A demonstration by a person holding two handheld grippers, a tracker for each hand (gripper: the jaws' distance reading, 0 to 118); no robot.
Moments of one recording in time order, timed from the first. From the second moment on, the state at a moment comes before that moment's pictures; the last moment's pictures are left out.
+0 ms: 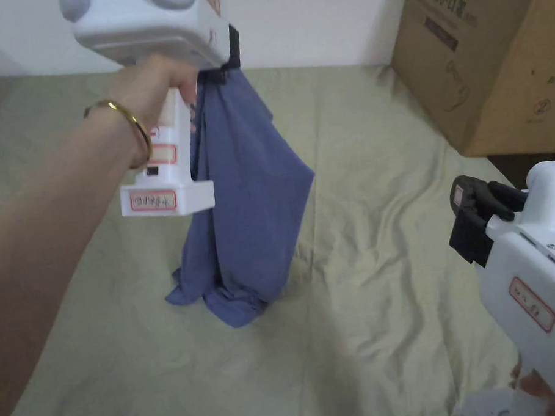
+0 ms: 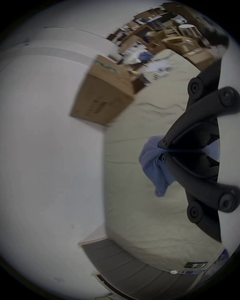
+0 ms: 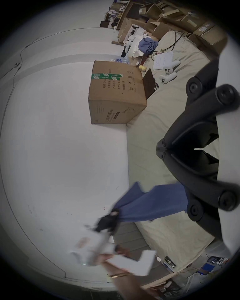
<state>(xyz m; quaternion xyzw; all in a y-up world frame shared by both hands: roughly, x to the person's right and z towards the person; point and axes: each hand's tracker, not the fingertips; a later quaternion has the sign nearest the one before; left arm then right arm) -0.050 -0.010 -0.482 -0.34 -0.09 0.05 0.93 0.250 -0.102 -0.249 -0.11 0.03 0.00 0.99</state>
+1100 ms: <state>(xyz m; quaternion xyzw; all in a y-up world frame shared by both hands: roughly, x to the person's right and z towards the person) -0.089 -0.114 -0.299 -0.07 0.10 -0.03 0.99 0.209 -0.121 -0.281 -0.10 0.05 0.00 0.99</state>
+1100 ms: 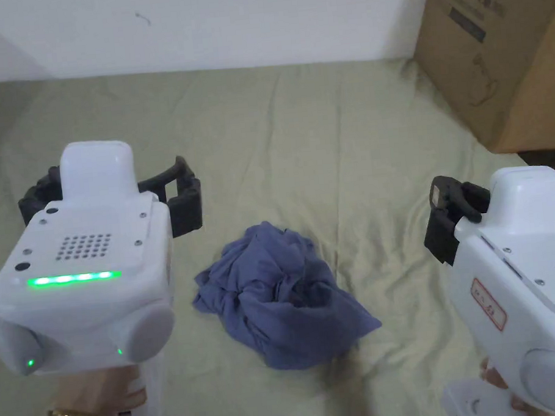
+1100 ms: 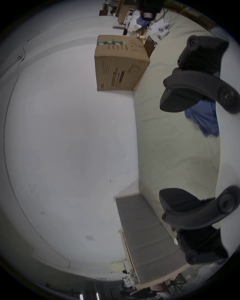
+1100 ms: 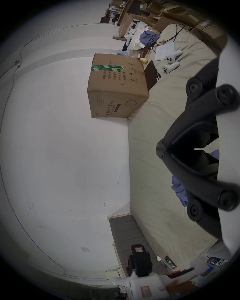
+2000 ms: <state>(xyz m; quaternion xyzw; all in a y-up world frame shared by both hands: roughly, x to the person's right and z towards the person) -0.130 -0.199 -0.374 -0.42 0.03 0.08 0.91 0.207 -0.143 -0.274 -0.12 0.07 0.00 0.99</state>
